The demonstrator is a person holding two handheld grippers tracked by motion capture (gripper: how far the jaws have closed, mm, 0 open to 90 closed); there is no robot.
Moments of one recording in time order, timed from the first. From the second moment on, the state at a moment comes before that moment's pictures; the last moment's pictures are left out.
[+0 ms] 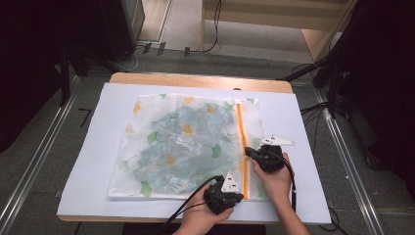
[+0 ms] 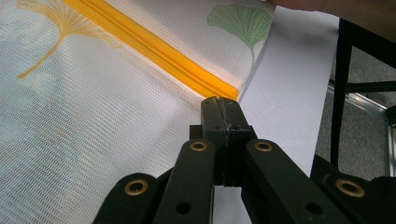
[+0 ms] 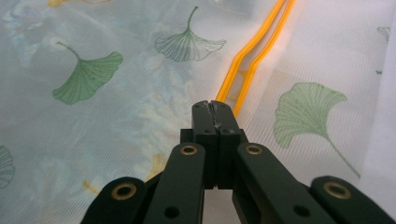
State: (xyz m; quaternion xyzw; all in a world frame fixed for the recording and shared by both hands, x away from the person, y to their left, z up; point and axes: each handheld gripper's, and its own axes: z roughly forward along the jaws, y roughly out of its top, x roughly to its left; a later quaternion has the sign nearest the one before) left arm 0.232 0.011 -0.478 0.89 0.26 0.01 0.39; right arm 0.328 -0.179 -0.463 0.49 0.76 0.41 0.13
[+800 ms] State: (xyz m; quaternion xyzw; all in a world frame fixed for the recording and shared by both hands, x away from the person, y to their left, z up) left arm 0.232 0.011 -0.479 0.88 0.26 0.01 0.39; right arm 0.398 -0.173 -0.452 0.50 0.75 0.41 0.14
